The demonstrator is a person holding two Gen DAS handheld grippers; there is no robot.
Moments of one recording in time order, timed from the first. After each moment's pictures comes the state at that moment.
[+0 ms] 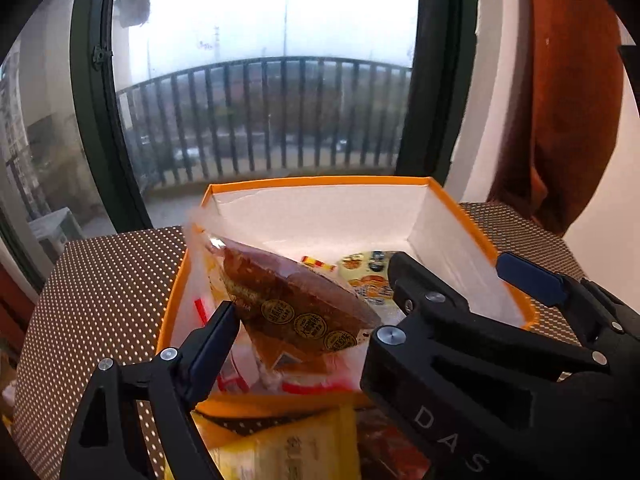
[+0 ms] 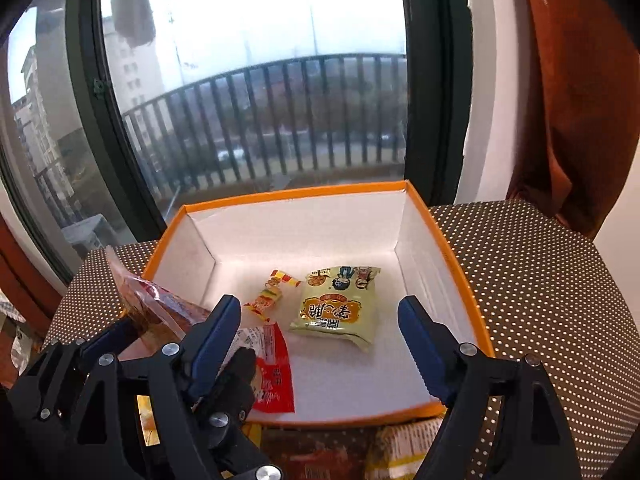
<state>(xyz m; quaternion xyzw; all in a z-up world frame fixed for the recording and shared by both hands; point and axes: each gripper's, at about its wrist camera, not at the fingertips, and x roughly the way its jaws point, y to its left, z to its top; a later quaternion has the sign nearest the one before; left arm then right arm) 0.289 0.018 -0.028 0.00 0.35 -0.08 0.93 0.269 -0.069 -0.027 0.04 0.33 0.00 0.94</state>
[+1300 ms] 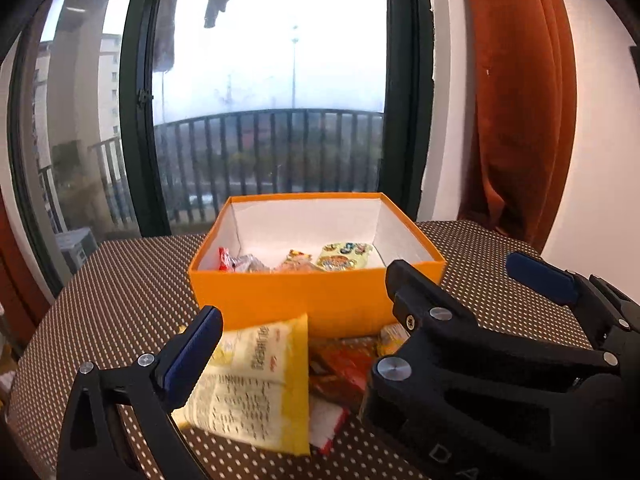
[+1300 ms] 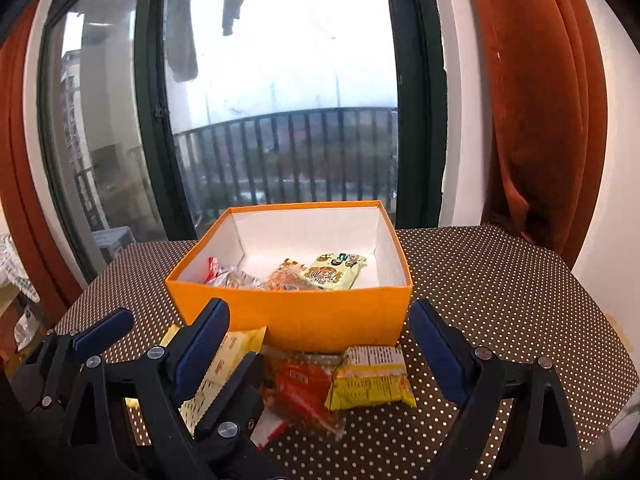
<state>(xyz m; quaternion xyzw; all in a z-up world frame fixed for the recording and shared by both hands) 0.118 -0.012 -0.023 0.00 0.25 -0.06 0.97 0.104 -0.094 -0.025 0.02 0.23 0.05 0.97</state>
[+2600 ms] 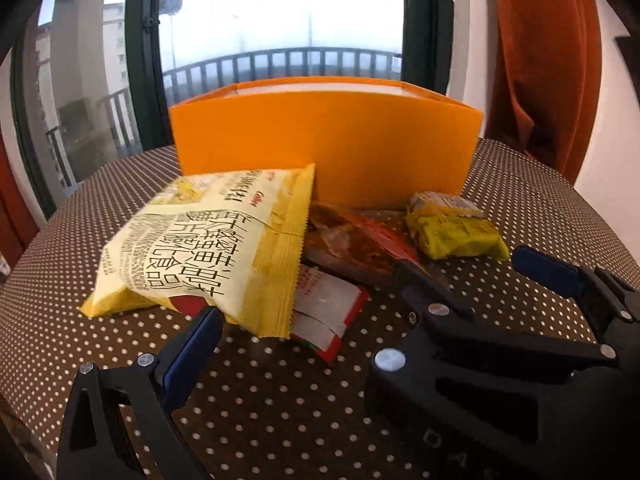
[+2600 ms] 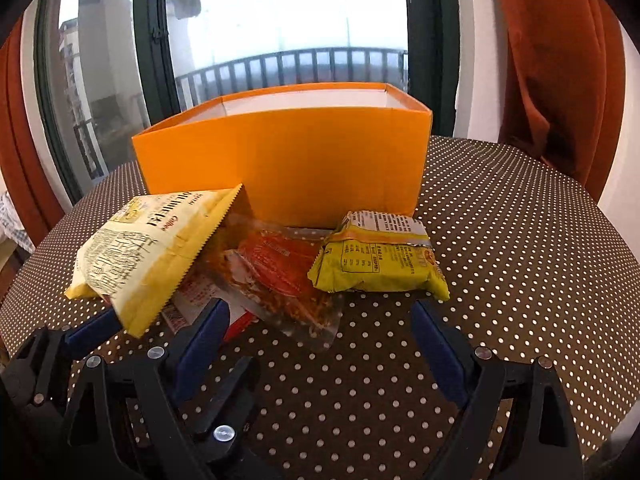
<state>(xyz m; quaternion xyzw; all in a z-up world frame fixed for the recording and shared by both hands) 0.117 -0.018 -0.142 0.01 0.34 -0.02 0.94 0.119 -0.100 -0.156 0.01 0.33 0.06 0.94</state>
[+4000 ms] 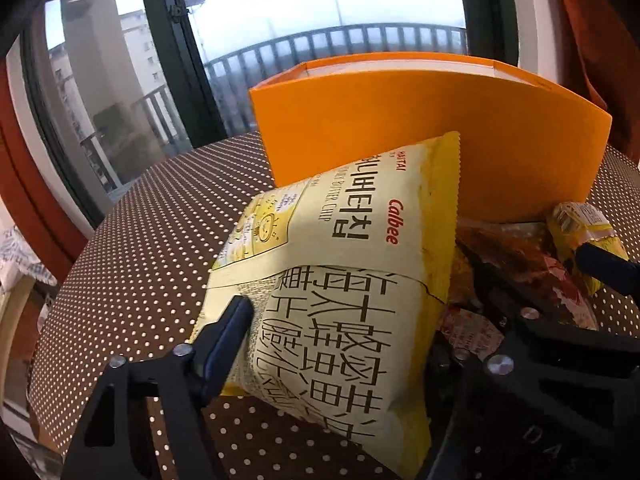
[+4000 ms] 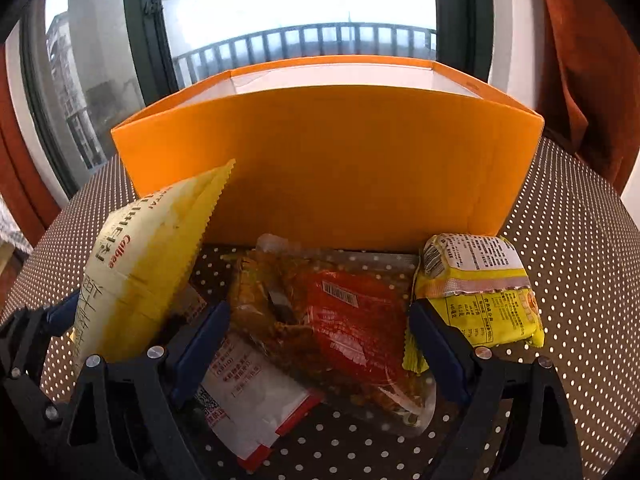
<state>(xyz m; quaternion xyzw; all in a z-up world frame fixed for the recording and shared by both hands) 0.187 0.032 -0.146 0.07 0.37 0.08 0.92 0.175 -0.056 -0.157 0.01 0.37 0.06 0.93</state>
